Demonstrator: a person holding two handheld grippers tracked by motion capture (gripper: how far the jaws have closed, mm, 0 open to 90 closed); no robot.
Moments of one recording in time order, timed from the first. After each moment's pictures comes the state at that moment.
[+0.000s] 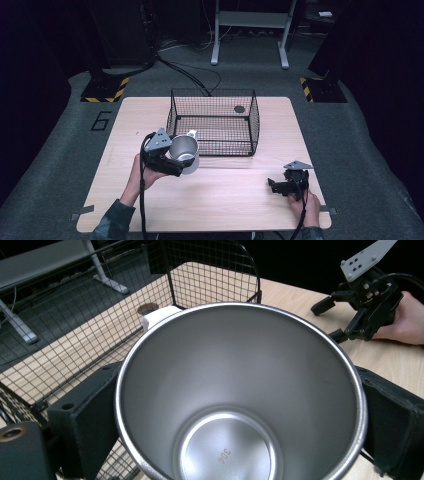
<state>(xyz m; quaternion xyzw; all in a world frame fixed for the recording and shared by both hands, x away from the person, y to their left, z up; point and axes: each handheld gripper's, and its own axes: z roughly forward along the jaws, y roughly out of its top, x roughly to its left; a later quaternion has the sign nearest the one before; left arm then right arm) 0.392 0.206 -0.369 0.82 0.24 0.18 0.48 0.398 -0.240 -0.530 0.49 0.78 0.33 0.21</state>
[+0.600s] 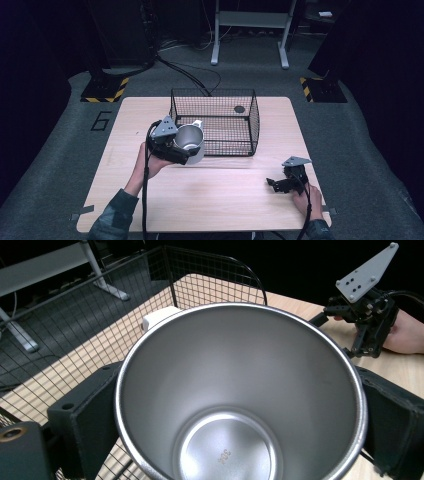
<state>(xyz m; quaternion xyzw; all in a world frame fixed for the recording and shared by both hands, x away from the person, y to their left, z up) 0.416 0.192 -0.350 0.82 0.24 0.19 0.48 0.415 -0.245 -0.529 0.42 0.82 0.35 0.17</state>
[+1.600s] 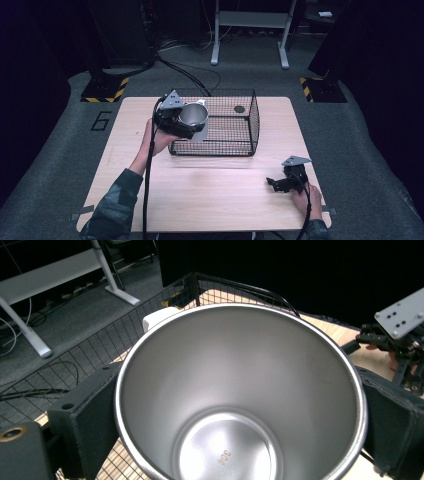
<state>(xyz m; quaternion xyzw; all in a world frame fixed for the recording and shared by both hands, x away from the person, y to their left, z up) 0.473 0.180 -0.322 0.82 0.25 0.20 0.48 0.417 -0.245 -0.530 0.42 0.82 0.35 0.18</state>
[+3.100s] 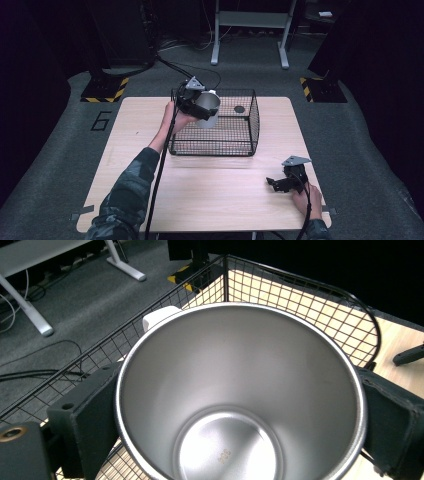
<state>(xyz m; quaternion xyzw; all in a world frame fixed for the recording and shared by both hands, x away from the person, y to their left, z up) 0.555 0.136 -0.337 0.84 0.27 0.19 0.43 0.418 -0.245 -0.530 0.42 0.82 0.35 0.18</state>
